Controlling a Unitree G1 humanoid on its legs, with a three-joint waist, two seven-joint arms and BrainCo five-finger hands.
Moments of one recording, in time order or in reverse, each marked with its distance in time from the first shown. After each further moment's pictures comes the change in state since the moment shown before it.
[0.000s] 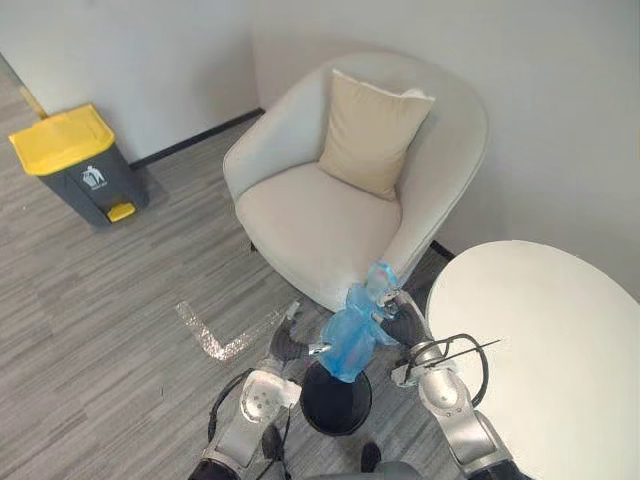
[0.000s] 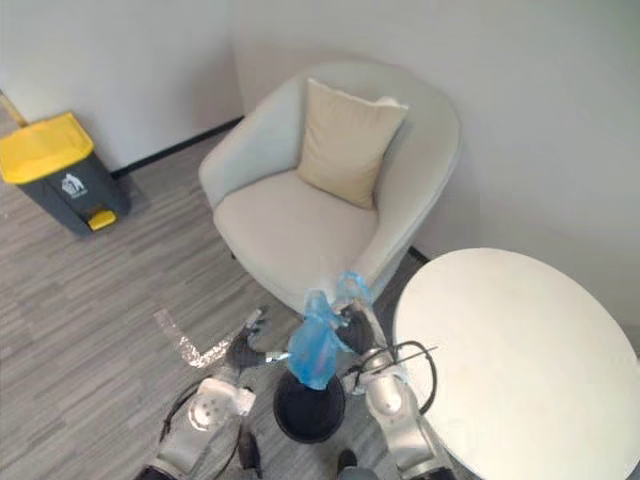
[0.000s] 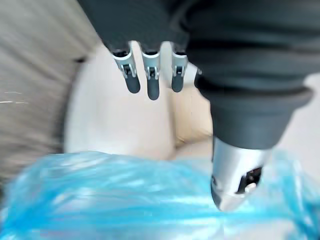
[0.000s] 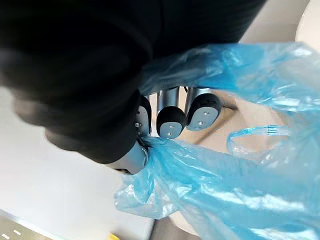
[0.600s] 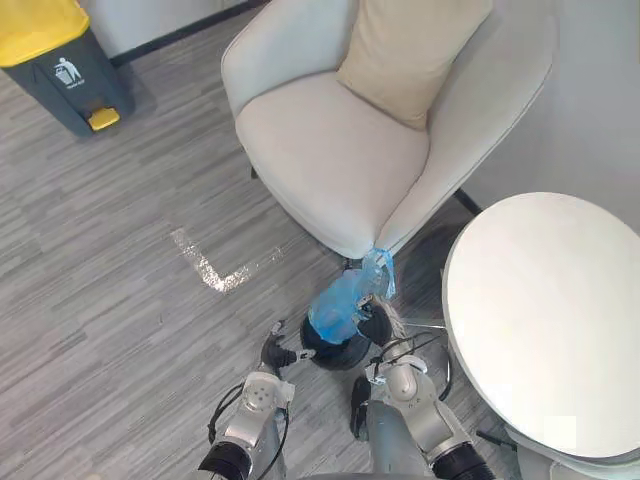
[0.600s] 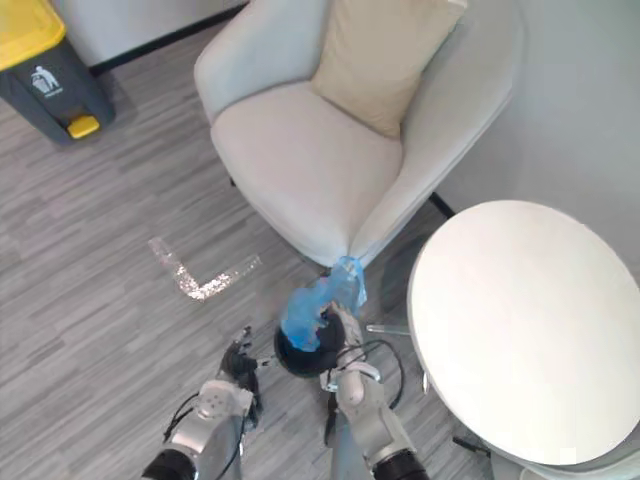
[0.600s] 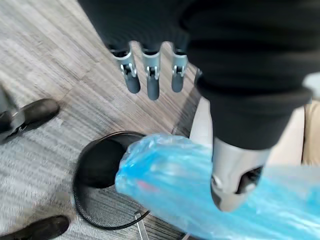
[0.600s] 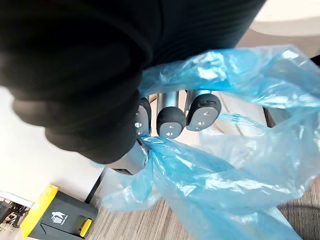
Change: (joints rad) left arm -0.113 -0.073 0.129 0.408 -0.119 0.082 0.042; right arm -0.095 0.115 0.061 0.250 -0.256 0.096 -0.114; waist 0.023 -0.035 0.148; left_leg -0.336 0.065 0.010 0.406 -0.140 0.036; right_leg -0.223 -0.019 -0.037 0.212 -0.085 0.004
